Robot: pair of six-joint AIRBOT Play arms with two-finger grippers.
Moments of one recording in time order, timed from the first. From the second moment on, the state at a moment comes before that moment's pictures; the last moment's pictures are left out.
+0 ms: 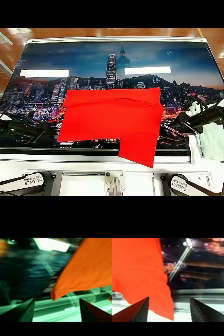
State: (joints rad) left arm 0.52 -1.37 0.69 0.98 -1.32 -1.15; right arm -0.45 -1.29 0.95 -1.17 1.47 1.40
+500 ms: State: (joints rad) left arm 0.42 -1.38 0.60 0.88 -1.23 -1.11; right arm -0.45 -1.28 0.91 -1.14 1.45 1.39
